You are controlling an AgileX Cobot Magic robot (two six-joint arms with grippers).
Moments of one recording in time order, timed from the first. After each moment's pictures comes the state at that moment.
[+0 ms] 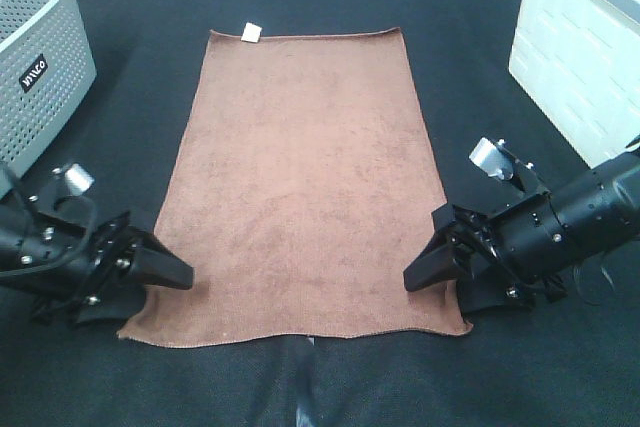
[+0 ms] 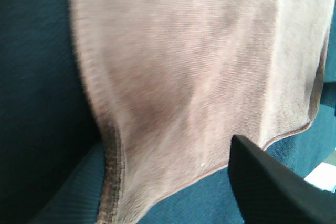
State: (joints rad) left arm -0.09 1.94 -0.62 -1.55 0.65 1.11; right arm 0.13 1.90 -0.69 1.25 0.63 -0.95
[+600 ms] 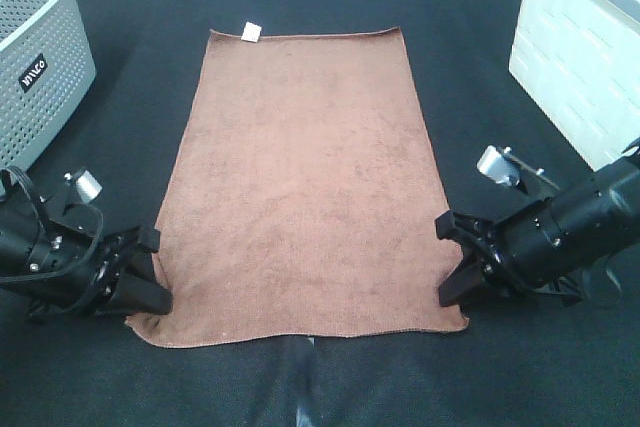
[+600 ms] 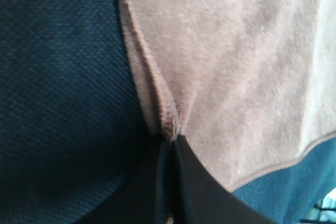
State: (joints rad) left arm -0.11 1.94 -0.64 -1.50 0.58 1.11; right arm 0.13 1.89 -0.69 1.21 0.54 -0.86
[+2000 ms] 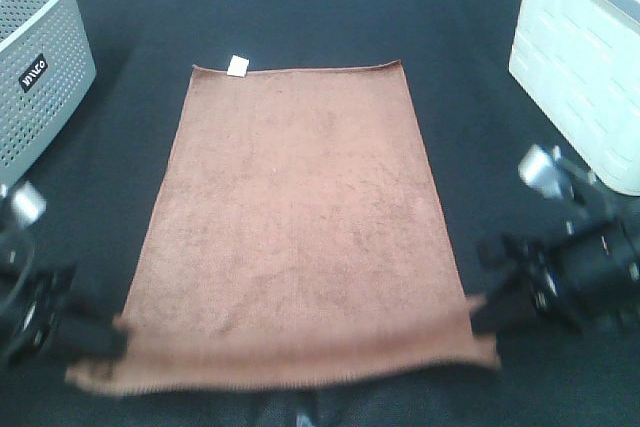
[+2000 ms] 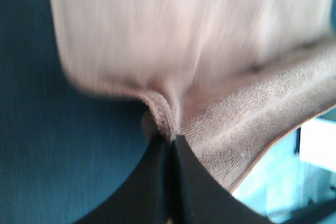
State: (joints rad) left arm -0.11 1.58 -0.46 -1.26 0.60 0.88; right arm 0.13 1.56 -0.54 1.05 0.62 -0.72
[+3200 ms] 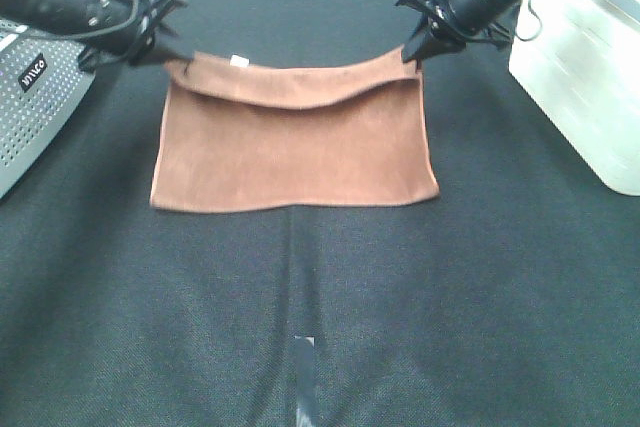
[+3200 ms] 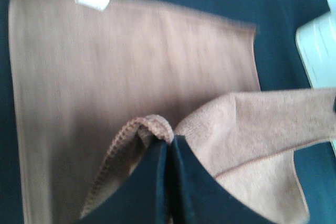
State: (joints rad) left arm -0.08 2.19 -1.61 -1.12 0.54 0.61; right arm 0.13 2.36 -2.05 0.64 0.86 -0.30
